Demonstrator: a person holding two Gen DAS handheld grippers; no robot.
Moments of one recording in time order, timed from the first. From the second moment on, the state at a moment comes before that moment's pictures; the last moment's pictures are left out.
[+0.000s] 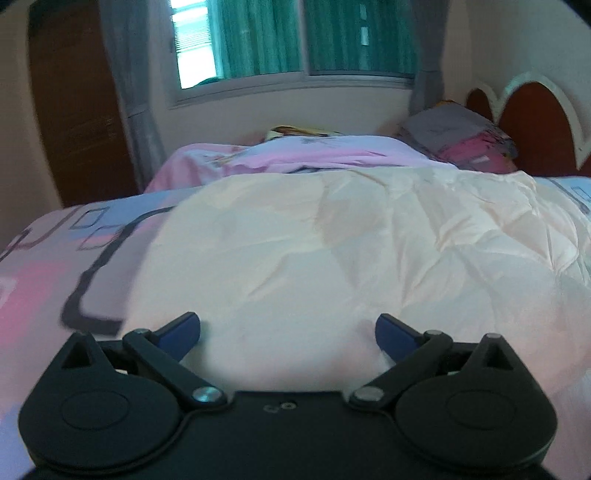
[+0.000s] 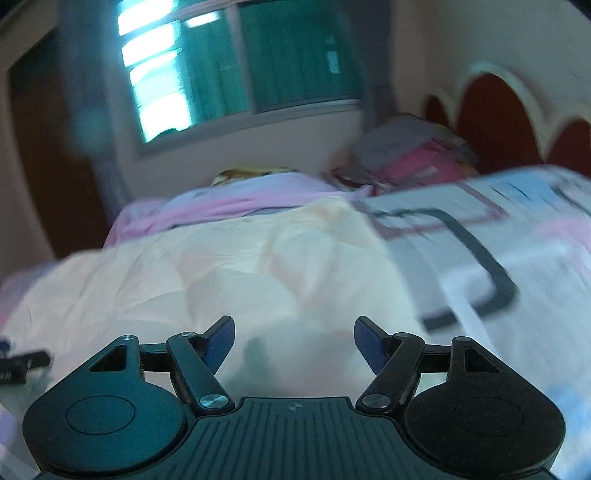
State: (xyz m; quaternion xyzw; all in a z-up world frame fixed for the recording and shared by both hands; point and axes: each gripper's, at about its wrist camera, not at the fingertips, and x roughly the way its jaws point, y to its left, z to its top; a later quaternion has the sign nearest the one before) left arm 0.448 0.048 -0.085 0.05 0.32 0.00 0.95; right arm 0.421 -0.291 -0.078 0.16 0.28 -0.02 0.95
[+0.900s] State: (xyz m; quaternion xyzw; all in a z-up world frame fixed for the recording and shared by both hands) left arm 0.383 0.151 -0.127 -0.39 0.32 0.00 0.86; right arm 0.350 -0.355 -0.114 0.52 0.29 -0.02 0.80
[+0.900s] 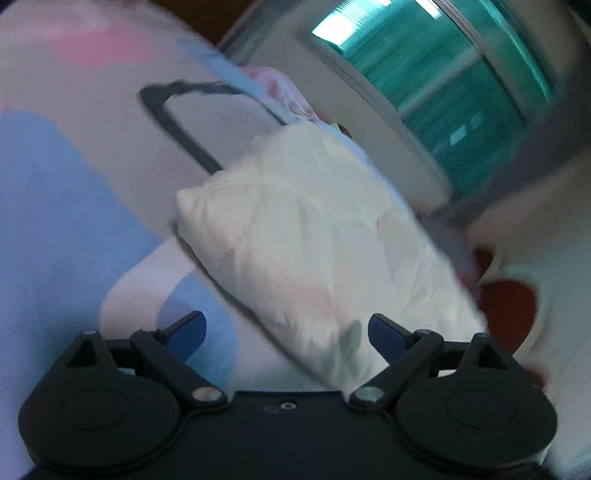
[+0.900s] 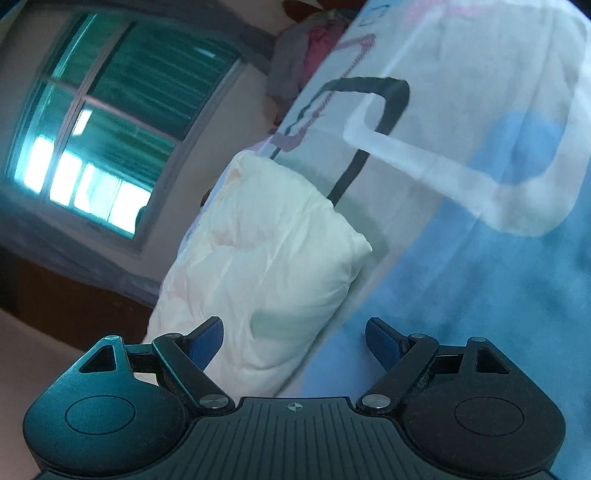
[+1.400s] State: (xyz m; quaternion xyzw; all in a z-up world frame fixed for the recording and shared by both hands) left arm 0.439 0.181 -0.144 -0.45 0.30 0.00 0.84; right arm 0.395 -0.356 -0.119 0.54 0.28 -0.05 0.79
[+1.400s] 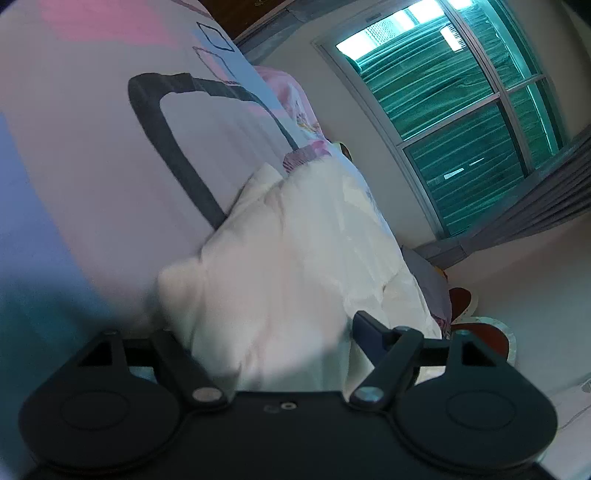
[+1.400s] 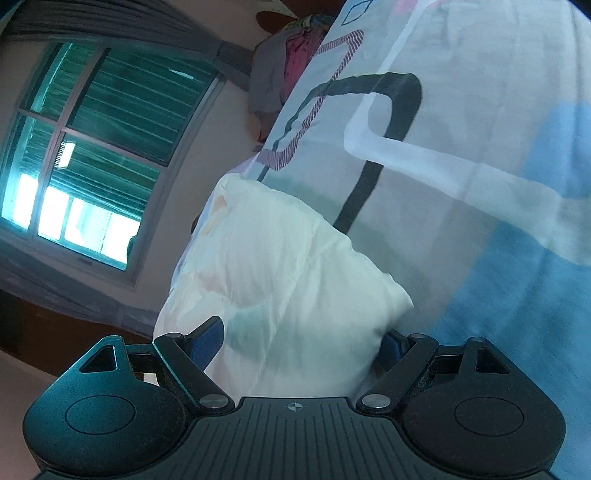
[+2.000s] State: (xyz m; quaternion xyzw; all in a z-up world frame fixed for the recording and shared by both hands) left arm 0.445 0.173 -0.116 -0.39 0.32 -0.01 0.86; right arm 0.393 -0.350 -0.090 0.47 0.31 -0.03 0.83
